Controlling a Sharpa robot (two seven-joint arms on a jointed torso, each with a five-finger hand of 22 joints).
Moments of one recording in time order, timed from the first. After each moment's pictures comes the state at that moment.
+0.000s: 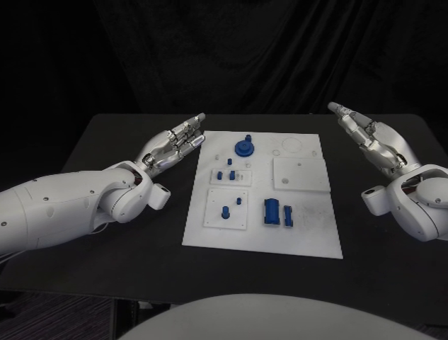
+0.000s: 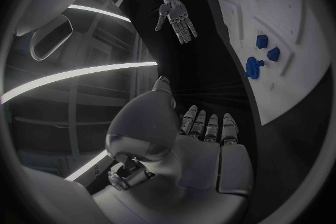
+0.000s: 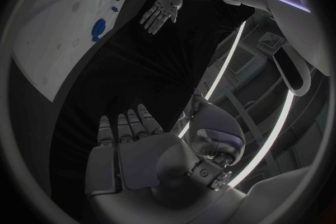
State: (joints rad) left arm 1.14 -0.90 -0.21 1.43 -0.32 -0.19 0.68; left_hand 1.18 0.14 -0.25 0.26 0.29 0.18 -0.05 0.02 0.02 0.01 -0.05 0.11 0.01 0.00 -0.03 0.00 0.00 0.16 0.00 0.02 0.01 0.00; right arm 1.25 -1.07 -0.25 1.66 -0.55 -0.51 0.52; right_hand 0.42 0.00 -0.01 0.13 0.00 0.18 0.00 0.01 0.13 0.04 0.01 0.09 0.12 0.02 0.01 0.00 0.00 0.01 0.00 0.13 0.00 0.01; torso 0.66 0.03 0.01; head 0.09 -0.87
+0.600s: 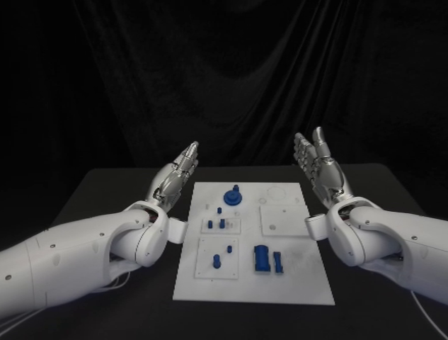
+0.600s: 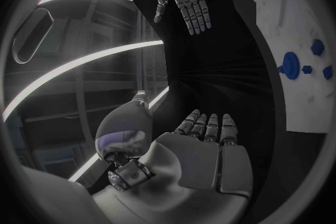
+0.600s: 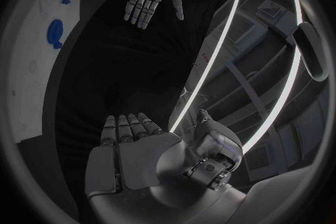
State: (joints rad) left arm 1.08 -0.81 -0.05 1.53 -0.17 -0.48 0.60; left_hand 0.56 0.03 -0.12 0.12 0.14 0.08 0.00 0.00 0.00 0.00 -0.01 0.01 0.00 0.00 -0.01 0.00 0.00 0.07 0.00 0.01 0.01 0.00; right arm 1.10 -0.84 -0.05 1.59 -0.26 -0.63 0.52; right_hand 0.01 0.00 0.00 0.00 0.00 0.00 0.00 0.00 0.00 0.00 0.00 0.00 0.00 0.01 0.00 0.00 0.00 0.01 0.00 0.01 0.00 0.00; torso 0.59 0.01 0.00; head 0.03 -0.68
